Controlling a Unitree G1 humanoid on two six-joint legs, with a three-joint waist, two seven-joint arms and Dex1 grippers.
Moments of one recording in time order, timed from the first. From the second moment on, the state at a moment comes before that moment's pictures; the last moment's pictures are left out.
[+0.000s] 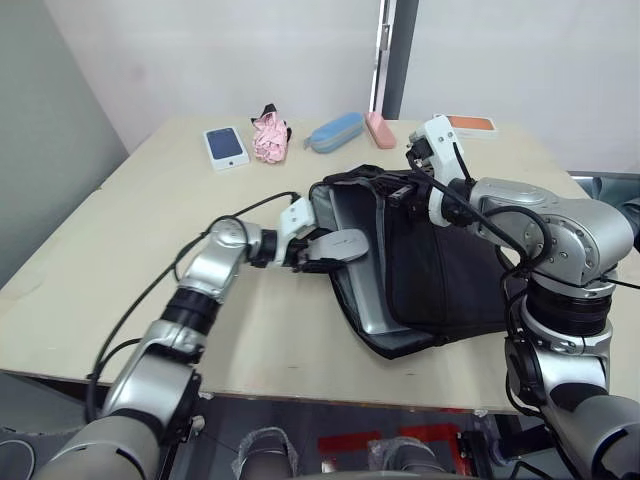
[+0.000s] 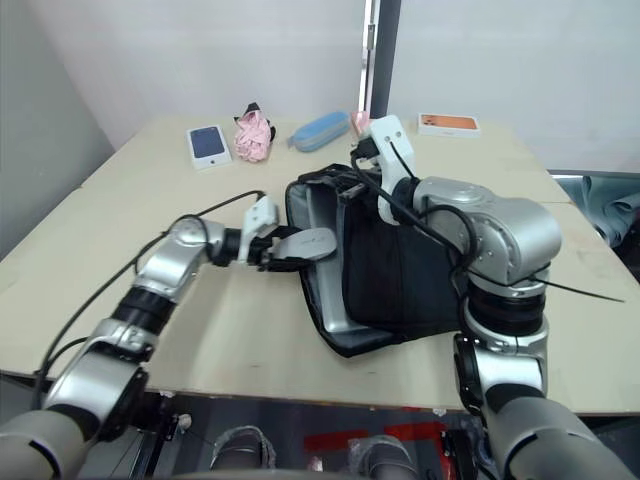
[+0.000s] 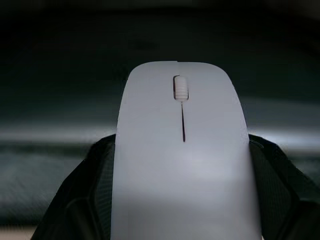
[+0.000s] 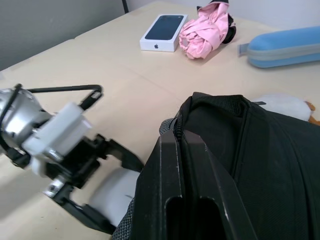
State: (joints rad) left arm -0.78 0.31 -0.22 0.50 -0.11 0.16 -1.13; right arm -0.87 -0.37 -0.16 -0.45 0.61 1.47 0.35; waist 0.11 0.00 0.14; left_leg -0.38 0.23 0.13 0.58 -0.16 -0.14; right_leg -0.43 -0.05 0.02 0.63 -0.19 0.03
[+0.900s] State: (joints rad) left arm -0.92 0.11 -0.15 0.87 -0.08 -0.03 -1.02; right arm -0.87 -0.37 -0.16 -0.44 0.64 1.48 0.30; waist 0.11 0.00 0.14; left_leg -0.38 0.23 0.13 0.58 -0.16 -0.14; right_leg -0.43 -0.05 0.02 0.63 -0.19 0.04
